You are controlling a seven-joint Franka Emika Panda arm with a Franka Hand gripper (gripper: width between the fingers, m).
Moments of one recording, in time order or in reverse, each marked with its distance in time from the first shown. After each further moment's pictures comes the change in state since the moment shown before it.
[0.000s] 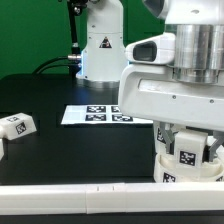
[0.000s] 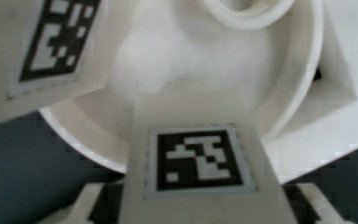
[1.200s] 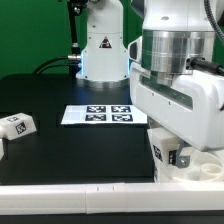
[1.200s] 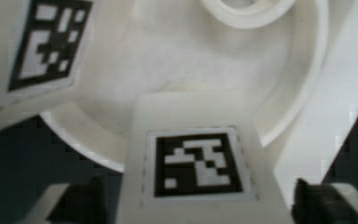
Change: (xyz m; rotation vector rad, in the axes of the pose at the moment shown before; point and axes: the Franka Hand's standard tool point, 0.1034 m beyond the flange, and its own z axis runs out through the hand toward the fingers) arm 0.007 0.032 -0.011 0.006 -0.015 0.704
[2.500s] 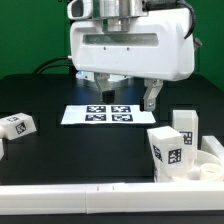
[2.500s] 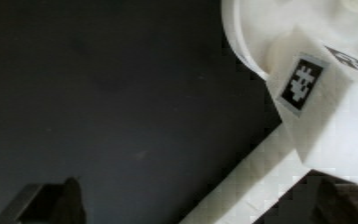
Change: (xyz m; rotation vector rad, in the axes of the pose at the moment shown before) arm 0.028 0.059 -0.041 0.040 -0.016 -0.418
